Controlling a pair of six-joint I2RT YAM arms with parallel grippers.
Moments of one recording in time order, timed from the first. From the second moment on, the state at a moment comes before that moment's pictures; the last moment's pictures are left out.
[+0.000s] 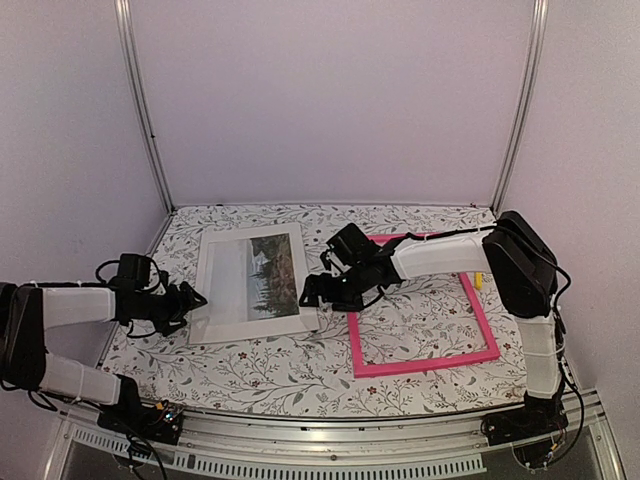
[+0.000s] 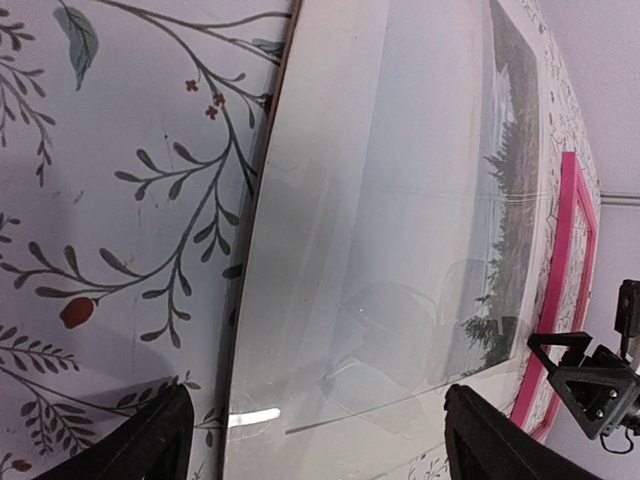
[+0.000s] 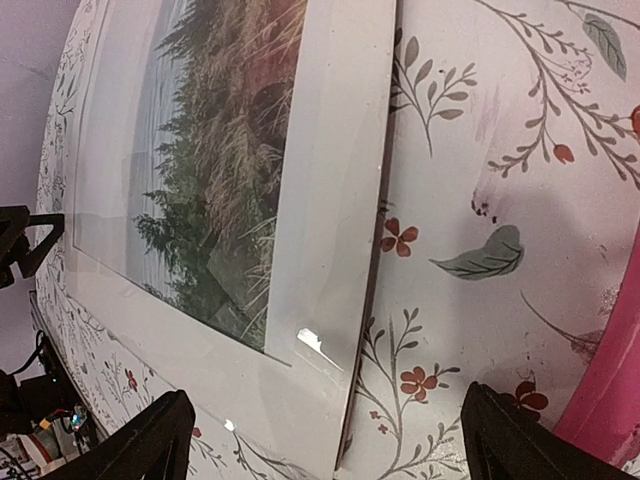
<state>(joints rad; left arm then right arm) -0.02 1.25 0.43 -0.12 0.38 -0.68 0.88 2.15 1.51 -0.29 -0.24 0.71</state>
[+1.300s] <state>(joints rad) -0.14 1.34 0.49 -0.06 0.30 -0.66 0.91 2.16 1.51 -0.28 -0.34 0.77</state>
